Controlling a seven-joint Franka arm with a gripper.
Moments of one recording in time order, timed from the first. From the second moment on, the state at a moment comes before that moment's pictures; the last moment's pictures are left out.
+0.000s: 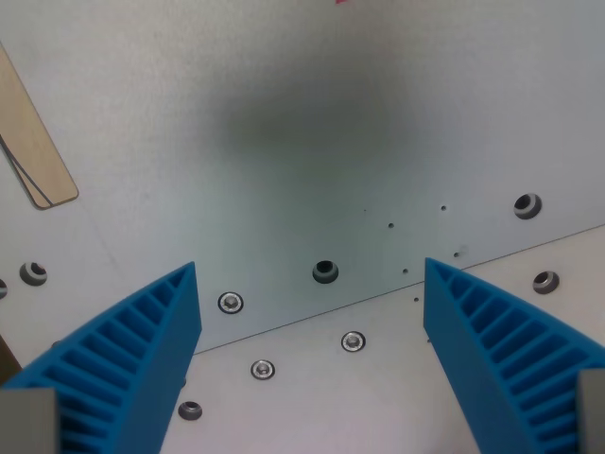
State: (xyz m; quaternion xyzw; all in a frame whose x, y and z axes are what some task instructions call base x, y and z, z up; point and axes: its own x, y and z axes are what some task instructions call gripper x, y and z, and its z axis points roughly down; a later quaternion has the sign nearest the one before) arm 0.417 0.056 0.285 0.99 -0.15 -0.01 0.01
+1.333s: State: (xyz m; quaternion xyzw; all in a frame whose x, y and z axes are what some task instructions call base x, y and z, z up) arm 0.416 0.052 0.282 0.99 -0.14 -0.01 0.03
